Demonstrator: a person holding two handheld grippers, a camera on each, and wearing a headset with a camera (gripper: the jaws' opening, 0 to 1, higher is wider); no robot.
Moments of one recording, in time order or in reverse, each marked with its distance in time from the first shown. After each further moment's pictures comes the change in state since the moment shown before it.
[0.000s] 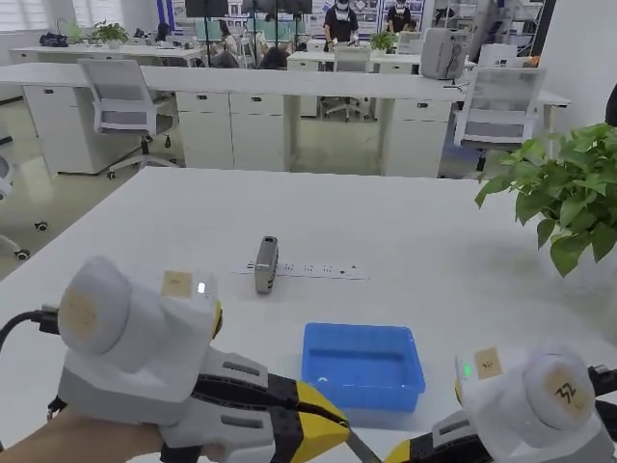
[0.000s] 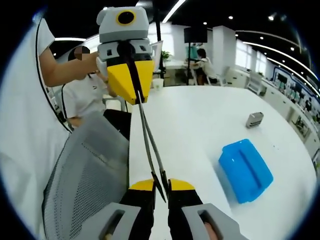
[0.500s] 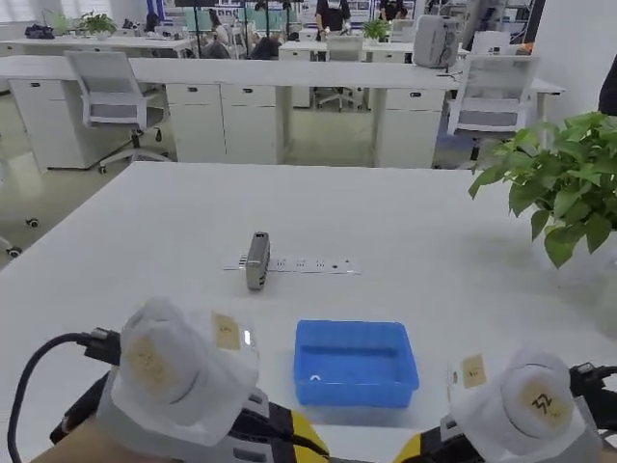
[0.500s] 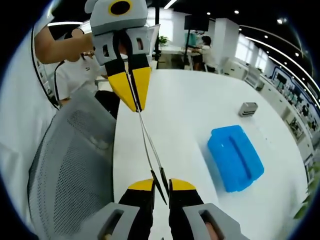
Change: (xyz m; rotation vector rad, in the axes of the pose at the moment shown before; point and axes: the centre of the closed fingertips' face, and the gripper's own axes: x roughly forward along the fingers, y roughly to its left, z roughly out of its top) left arm 0.028 0.021 -0.050 0.125 0.275 0.054; right arm 0.001 -0.028 -0.034 -0.035 0.137 -0.060
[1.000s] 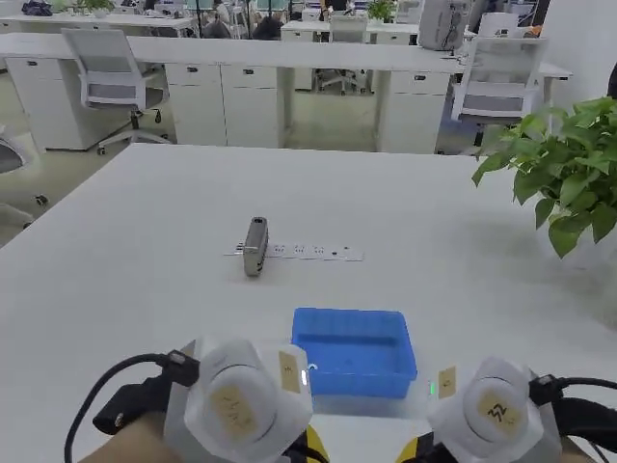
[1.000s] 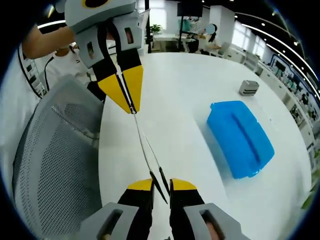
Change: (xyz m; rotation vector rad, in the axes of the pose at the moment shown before) left arm 0.046 0.011 -0.035 0.054 0.140 -0.013; right arm 0.036 -0.016 -0.041 0.069 0.103 0.002
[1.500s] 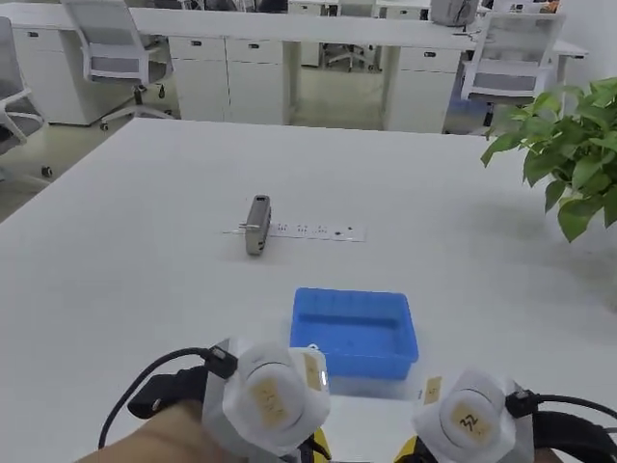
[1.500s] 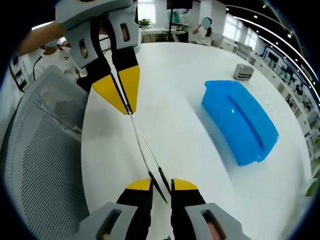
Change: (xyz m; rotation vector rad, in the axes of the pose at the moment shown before) left arm 0.034 0.006 -0.019 0.005 0.062 -0.031; right arm 0.025 -0.011 -0.025 0.058 0.049 -0.066
